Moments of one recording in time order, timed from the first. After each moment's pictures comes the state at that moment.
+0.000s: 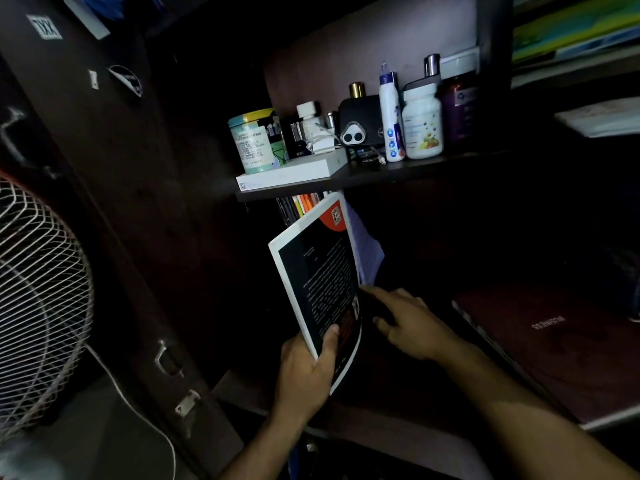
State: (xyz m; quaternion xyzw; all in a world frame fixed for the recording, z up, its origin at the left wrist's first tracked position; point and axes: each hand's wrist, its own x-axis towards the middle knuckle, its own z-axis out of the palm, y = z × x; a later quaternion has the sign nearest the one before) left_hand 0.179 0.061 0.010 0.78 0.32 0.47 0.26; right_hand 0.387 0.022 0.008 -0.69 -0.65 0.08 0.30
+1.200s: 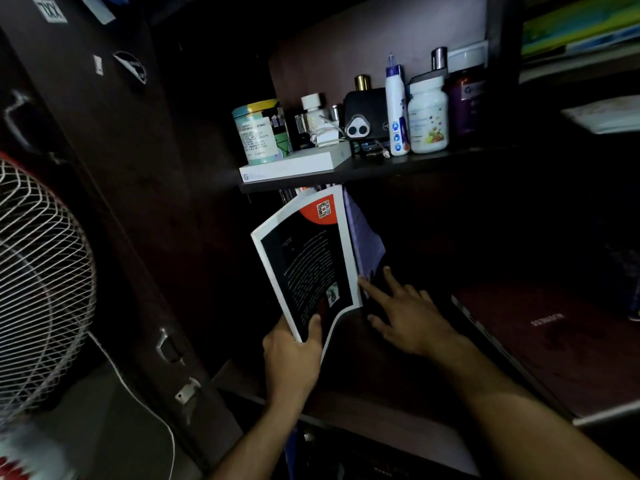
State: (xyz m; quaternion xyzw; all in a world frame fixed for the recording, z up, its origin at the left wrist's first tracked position) left_hand 0.179 0.064 0.014 0.69 0.46 0.50 0.24; right_hand 0.386 0.034 -0.001 -0.76 -0.64 -0.01 0.15
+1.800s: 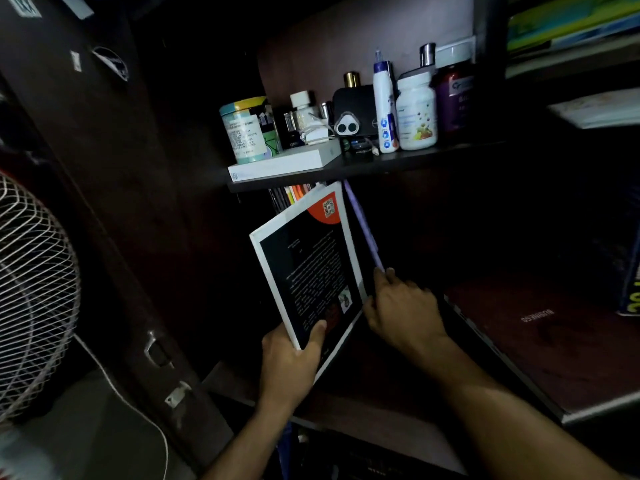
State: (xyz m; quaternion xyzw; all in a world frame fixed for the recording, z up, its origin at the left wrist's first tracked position) left_hand 0.177 0.066 0.008 0.73 0.38 0.49 0.28; right_hand 0.369 0.031 0.009 -0.82 -0.53 -0.13 0.18
